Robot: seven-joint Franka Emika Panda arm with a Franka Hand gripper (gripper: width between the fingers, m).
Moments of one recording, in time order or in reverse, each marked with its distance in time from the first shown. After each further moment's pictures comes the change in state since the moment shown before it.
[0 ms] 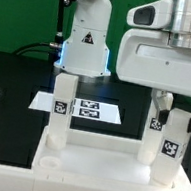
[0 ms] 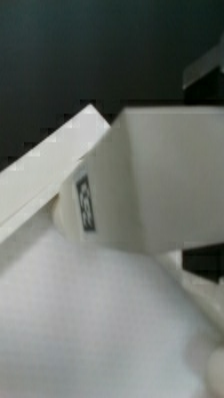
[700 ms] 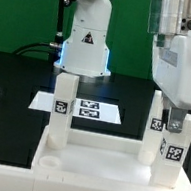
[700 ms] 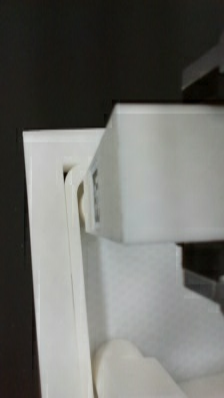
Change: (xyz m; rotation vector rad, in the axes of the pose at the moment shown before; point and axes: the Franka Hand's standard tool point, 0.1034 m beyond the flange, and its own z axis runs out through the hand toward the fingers) arm 0.000 0.009 0.002 0.024 -0.063 0.874
